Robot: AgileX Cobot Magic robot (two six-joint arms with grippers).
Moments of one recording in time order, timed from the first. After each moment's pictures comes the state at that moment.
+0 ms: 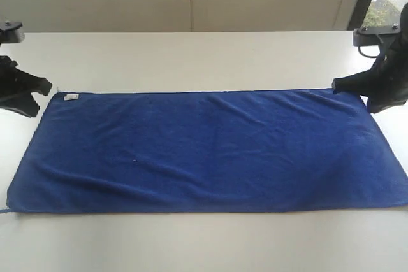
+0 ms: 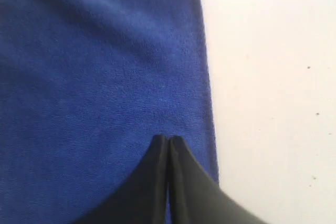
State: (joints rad) left arm 0.00 1.66 -1.11 -0.35 0.79 0.42; right arm -0.13 1.83 -1.20 -0.19 0.68 0.21
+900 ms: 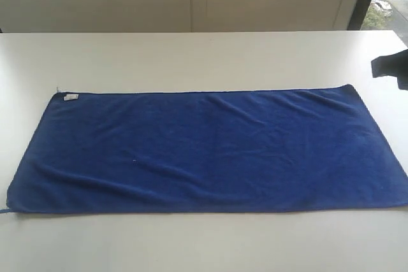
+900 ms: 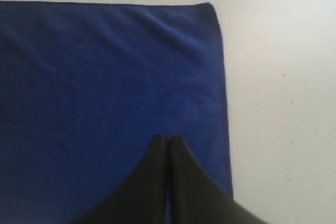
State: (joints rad) left arm 0.30 1.14 -0.80 -0.64 0.86 0.71; right arm -0.13 1.21 -0.91 0.06 0.68 -0.08
